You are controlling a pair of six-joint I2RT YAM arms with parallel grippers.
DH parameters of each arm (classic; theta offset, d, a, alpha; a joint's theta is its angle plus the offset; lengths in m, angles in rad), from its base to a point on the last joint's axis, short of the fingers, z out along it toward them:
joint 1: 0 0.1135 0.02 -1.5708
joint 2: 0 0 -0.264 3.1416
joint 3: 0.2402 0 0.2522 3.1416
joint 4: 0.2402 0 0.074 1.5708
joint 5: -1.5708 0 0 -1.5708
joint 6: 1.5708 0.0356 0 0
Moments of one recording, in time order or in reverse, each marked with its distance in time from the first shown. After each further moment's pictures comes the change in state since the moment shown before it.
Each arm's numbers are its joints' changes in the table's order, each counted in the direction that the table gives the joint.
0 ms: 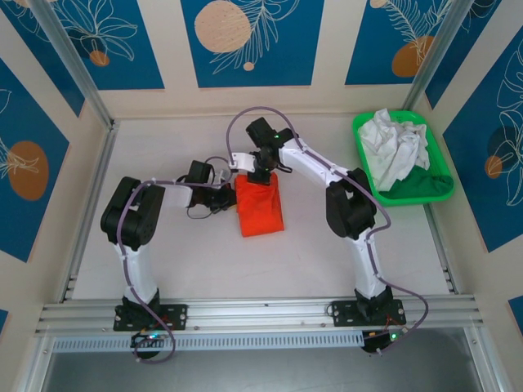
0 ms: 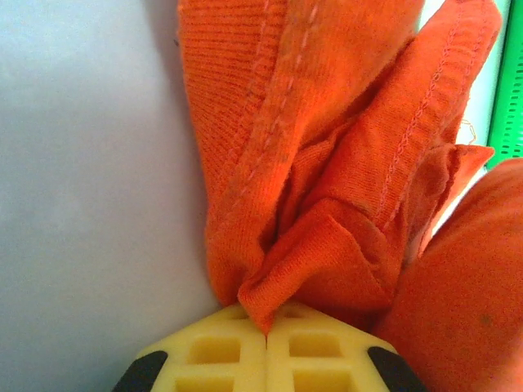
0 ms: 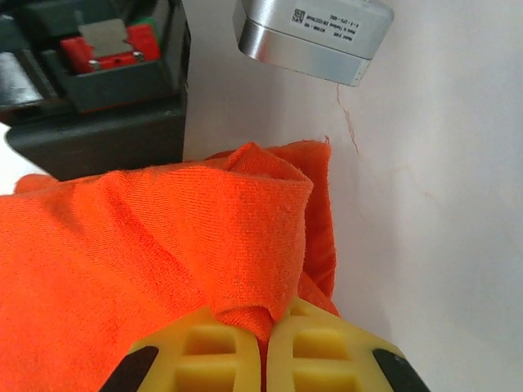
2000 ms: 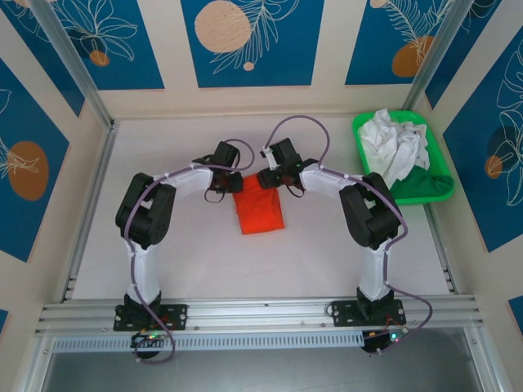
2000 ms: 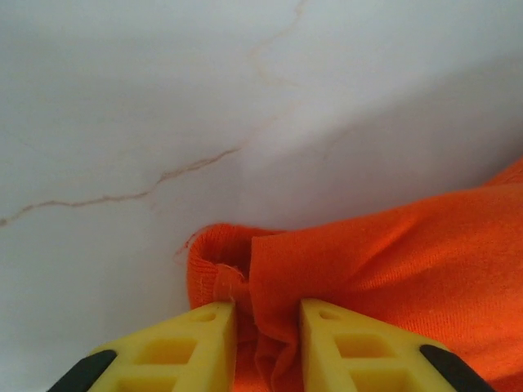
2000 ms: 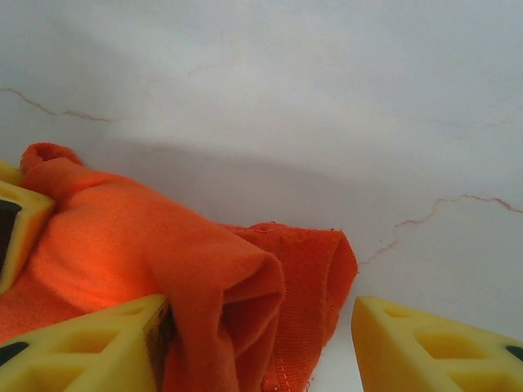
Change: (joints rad) left arm -0.149 0.067 0.381 0.436 0.648 0.224; right arm -0.074 -0.227 -0.615 -0.682 -0.208 0.991
